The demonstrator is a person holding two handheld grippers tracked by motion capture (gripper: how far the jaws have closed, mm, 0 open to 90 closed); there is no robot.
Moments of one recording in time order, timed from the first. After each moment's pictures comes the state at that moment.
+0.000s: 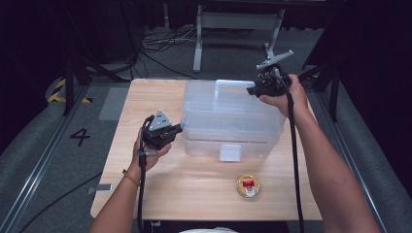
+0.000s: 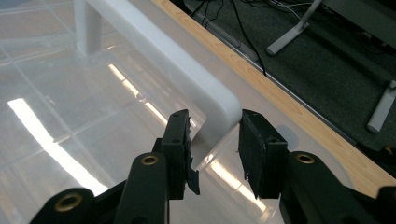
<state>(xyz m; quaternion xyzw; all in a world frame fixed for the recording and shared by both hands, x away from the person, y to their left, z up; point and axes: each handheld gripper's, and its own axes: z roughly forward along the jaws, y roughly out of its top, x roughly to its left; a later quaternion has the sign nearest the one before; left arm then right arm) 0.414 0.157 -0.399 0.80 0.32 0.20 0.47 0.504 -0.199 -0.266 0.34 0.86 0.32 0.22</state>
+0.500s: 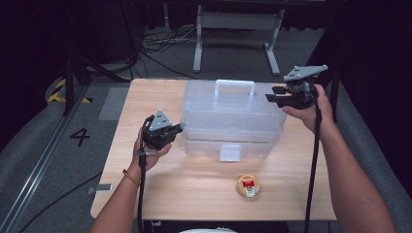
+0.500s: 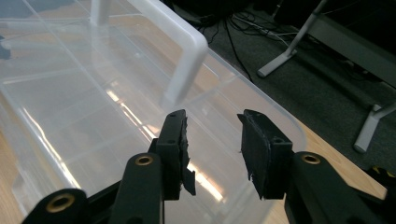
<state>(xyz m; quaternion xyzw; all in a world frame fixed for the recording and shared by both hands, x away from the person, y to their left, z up) 0.415 0.156 -0.399 0.80 0.31 0.20 0.47 0.464 -0.259 -0.267 0.31 0.84 0.37 0.25</state>
